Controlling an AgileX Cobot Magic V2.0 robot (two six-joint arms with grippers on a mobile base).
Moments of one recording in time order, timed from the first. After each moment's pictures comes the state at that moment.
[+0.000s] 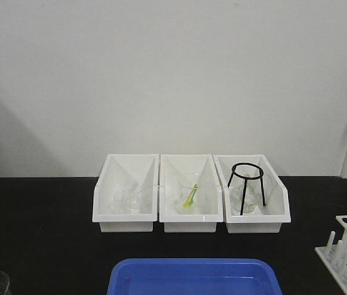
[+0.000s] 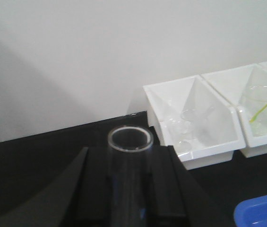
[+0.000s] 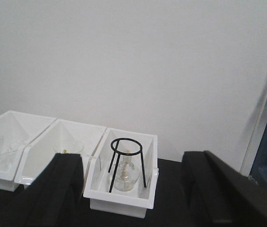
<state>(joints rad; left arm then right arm) -0.16 1.02 -0.71 0.03 -0.04 0.03 0.11 0.72 -0.63 -0.09 0.00 -0.04</state>
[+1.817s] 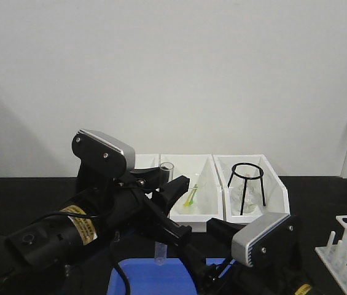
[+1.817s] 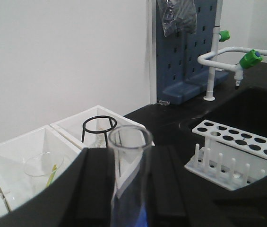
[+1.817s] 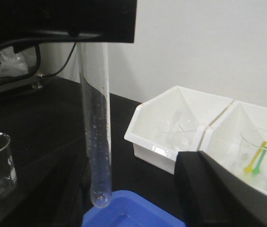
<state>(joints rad) -0.71 1.46 -1.01 0.09 -0.29 -0.13 0.57 1.39 -0.59 -0.15 -0.68 0.11</state>
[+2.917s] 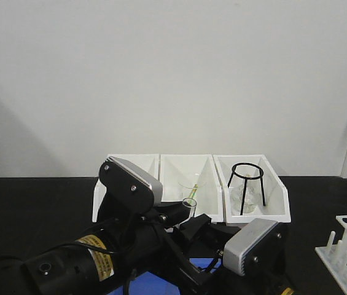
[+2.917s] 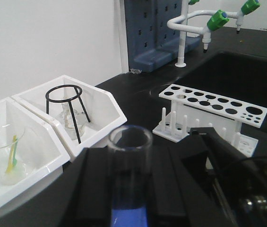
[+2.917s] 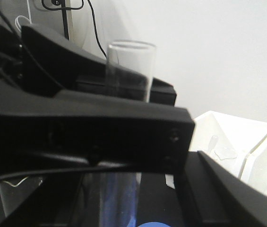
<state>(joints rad) -0.81 1.46 -0.97 0.10 -0.22 -0.13 0.57 1.50 -0.59 -0.24 -0.90 0.20</state>
